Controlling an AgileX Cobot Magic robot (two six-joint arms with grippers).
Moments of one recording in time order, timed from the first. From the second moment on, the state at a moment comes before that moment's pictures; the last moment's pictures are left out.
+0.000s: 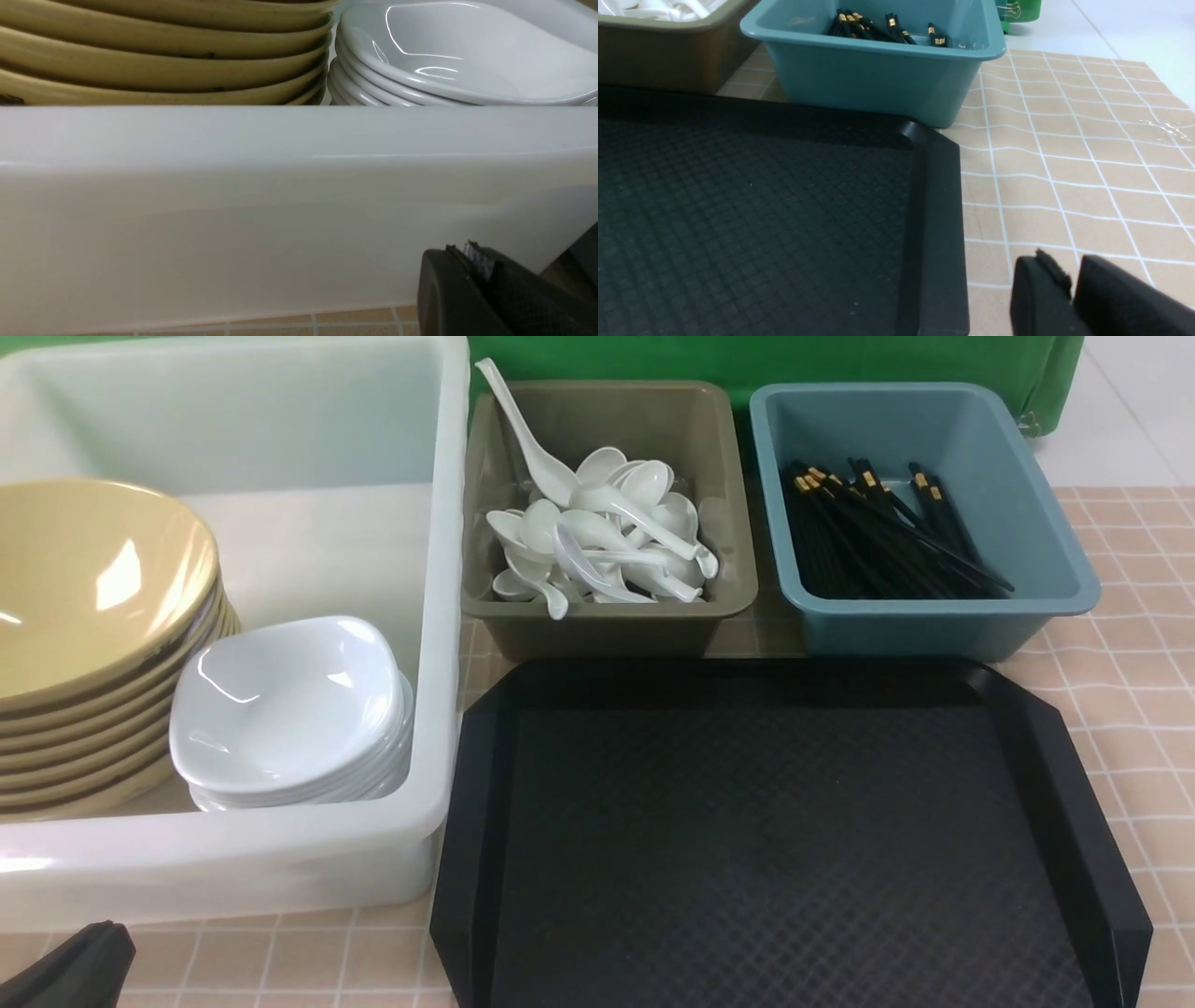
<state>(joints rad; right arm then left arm) 0.04 -0.01 0.03 -0.12 0.32 0.07 -0.05 -0.01 0.02 -0.10 0.33 0.05</state>
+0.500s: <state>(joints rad) 0.04 -0.01 0.03 -0.12 0.32 0.07 -0.05 -0.01 0.02 -0.10 0.33 0.05</state>
